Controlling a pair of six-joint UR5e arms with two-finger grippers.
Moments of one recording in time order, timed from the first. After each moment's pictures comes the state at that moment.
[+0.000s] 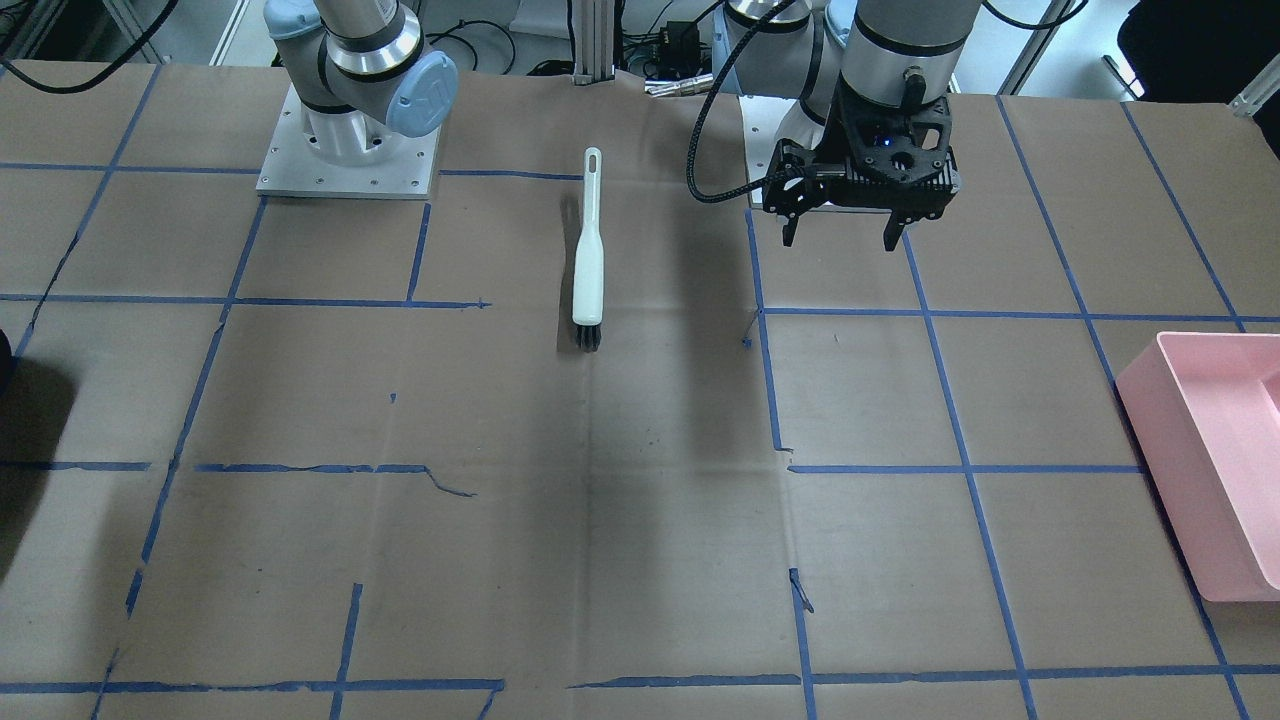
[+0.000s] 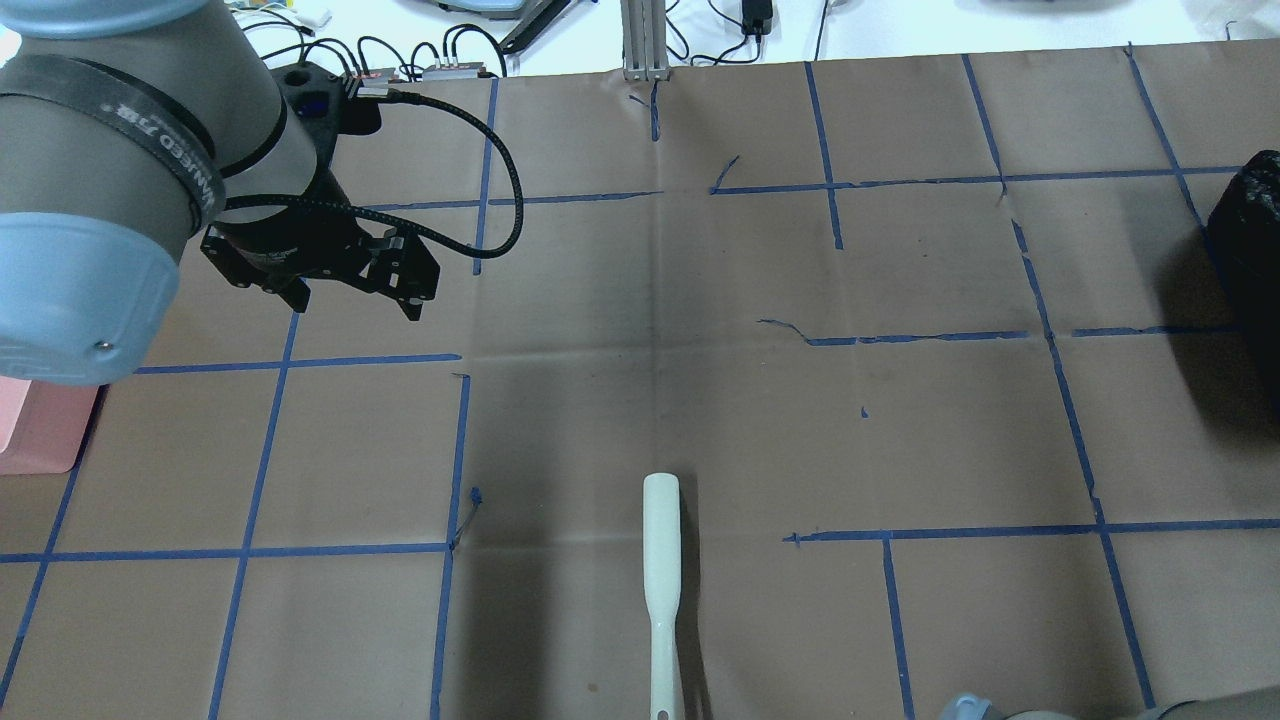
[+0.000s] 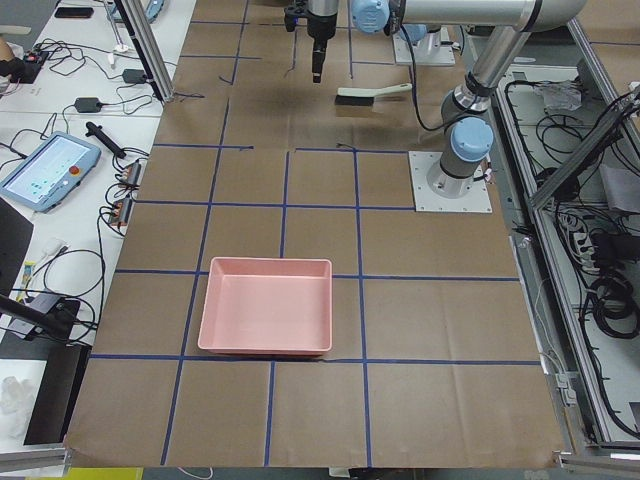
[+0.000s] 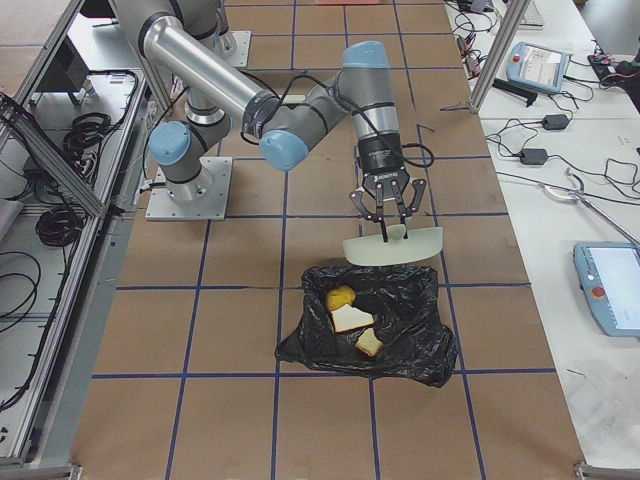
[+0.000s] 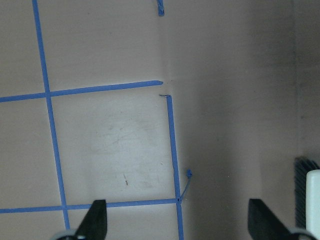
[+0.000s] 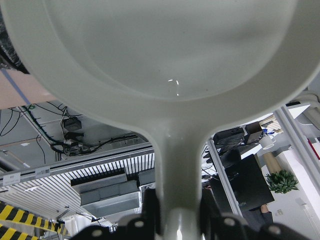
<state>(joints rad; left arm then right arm) -1.64 -1.47 -1.72 -1.48 1.64 0.03 1.00 -1.39 1.60 -2.60 -2.12 -2.29</state>
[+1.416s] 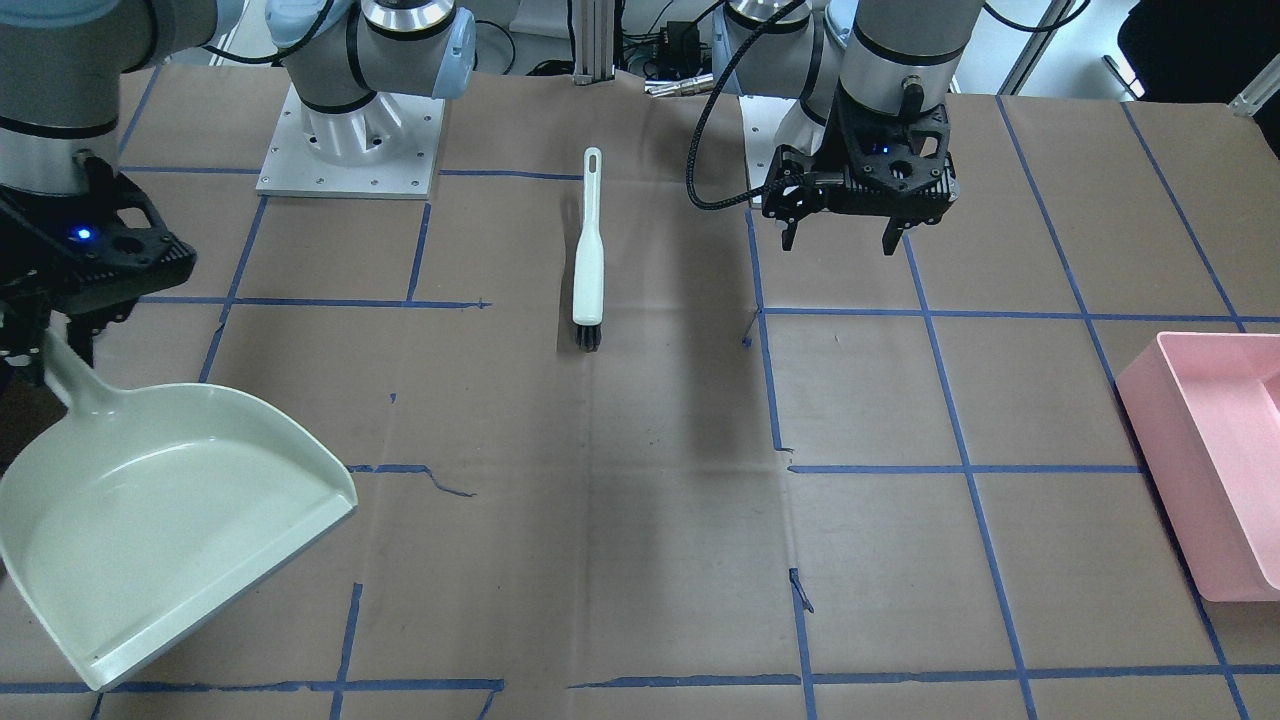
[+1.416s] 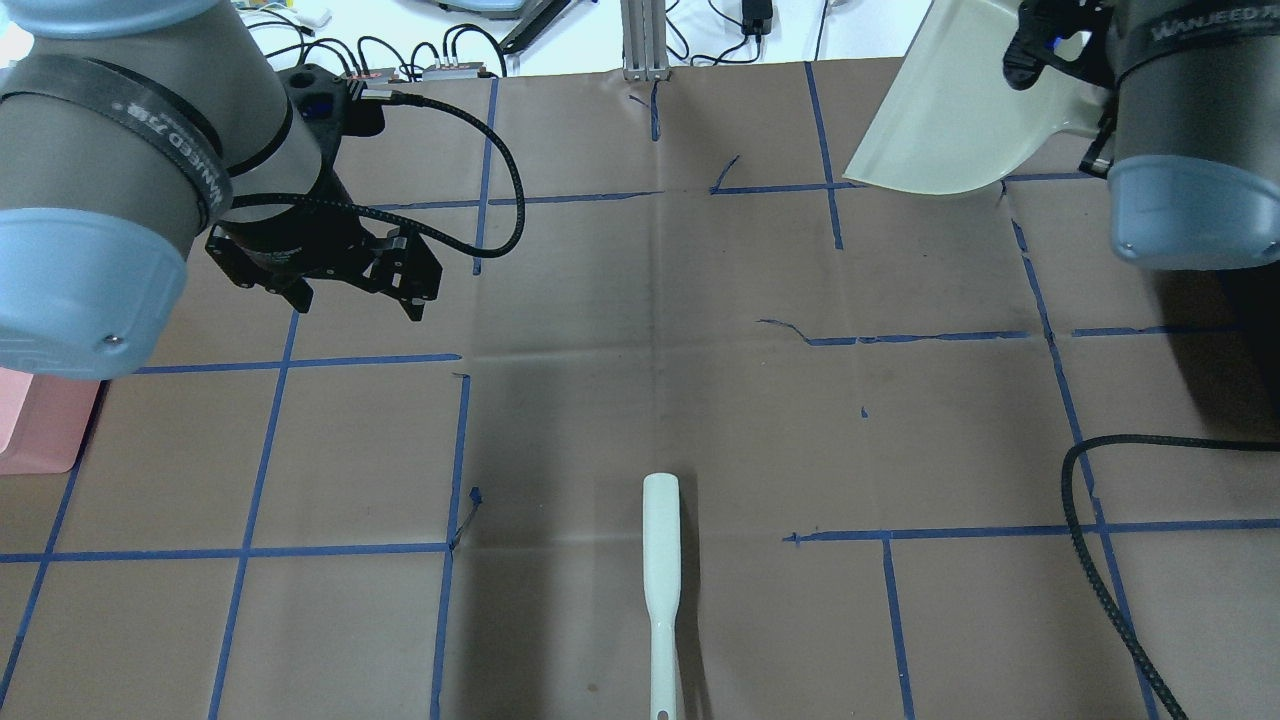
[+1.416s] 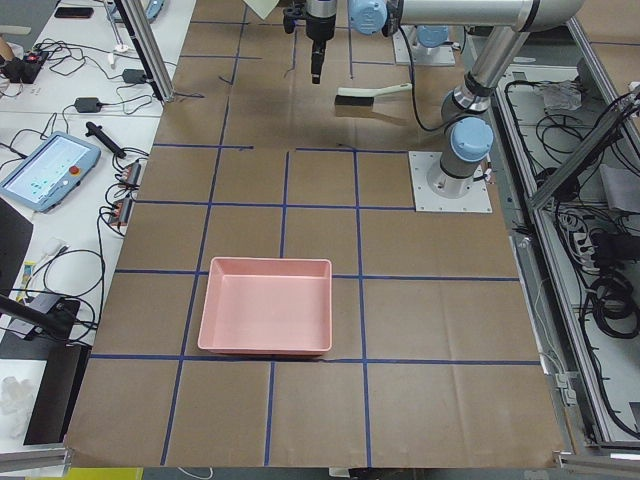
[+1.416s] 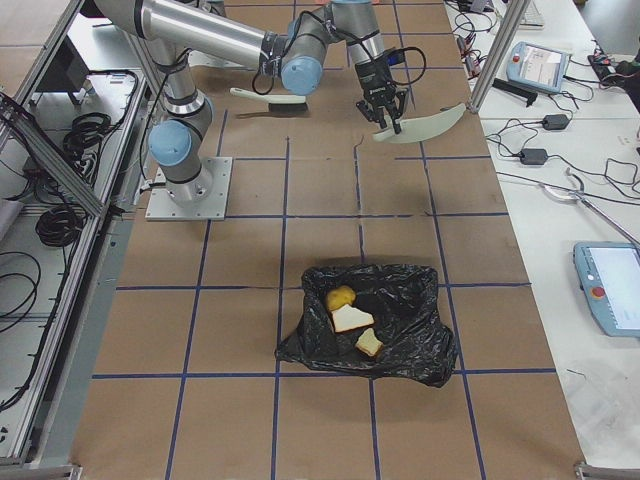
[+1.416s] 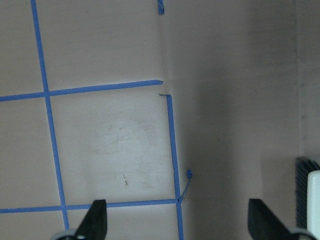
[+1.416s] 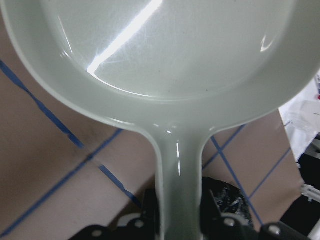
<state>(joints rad) -1.64 -1.48 -1.72 -1.48 1.64 0.03 1.48 -1.54 1.77 -2.19 -1.90 -1.04</state>
